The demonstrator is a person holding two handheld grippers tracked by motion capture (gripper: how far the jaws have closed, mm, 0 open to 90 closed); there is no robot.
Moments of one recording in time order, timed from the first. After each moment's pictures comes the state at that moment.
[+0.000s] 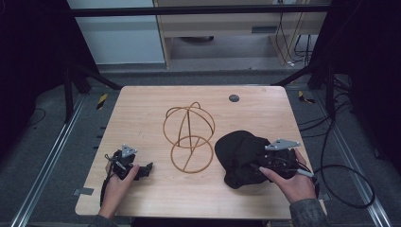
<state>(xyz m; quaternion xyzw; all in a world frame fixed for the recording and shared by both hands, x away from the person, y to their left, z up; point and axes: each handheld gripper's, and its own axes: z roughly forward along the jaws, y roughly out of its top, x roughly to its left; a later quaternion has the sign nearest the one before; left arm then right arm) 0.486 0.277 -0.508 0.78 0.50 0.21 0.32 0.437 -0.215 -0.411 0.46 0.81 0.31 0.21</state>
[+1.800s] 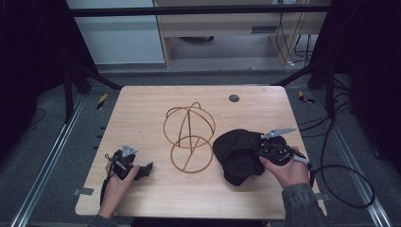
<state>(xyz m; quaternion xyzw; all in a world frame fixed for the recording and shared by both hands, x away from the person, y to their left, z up) 0.486 0.277 -0.508 0.78 0.49 0.21 0.32 0.467 -0.210 -0.397 0.47 0.82 0.32 0.13</state>
